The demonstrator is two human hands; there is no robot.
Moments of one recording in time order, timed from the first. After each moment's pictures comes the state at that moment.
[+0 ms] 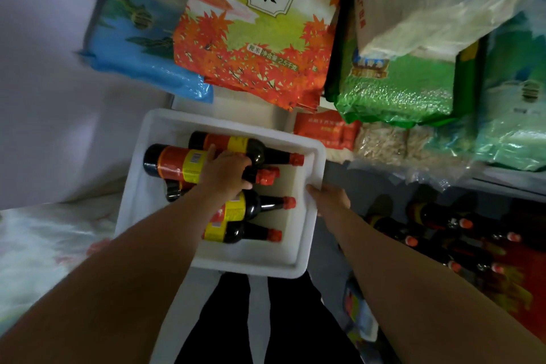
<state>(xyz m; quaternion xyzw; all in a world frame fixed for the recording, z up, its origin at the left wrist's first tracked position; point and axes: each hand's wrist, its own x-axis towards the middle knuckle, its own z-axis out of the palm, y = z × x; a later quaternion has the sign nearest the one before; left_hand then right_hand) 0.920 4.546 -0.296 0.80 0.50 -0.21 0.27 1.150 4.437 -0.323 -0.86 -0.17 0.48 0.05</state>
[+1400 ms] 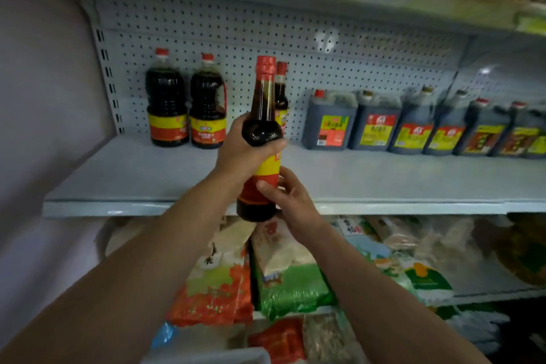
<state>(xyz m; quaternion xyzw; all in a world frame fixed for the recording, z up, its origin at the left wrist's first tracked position) 1.053 4.610 0.250 0.66 0.32 0.48 0.48 1.167 4.537 0.166 -0.53 -0.41 0.41 0.62</state>
